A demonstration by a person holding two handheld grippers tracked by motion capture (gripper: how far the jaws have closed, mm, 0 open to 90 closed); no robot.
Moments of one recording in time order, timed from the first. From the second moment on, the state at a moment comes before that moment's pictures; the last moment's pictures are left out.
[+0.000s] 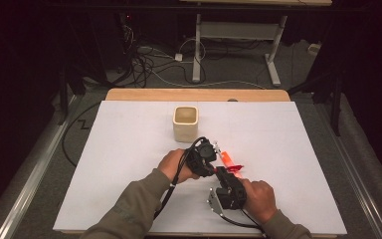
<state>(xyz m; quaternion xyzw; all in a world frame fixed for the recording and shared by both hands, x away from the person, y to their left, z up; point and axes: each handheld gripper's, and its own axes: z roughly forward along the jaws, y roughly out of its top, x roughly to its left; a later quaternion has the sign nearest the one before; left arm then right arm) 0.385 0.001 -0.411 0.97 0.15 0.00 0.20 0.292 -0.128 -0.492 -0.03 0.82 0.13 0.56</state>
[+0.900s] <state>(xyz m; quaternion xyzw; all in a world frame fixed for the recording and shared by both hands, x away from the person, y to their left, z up) 0.349 0.110 -0.424 0.89 0.22 0.13 0.37 0.313 -0.175 -0.451 0.12 0.80 0.25 0.52</state>
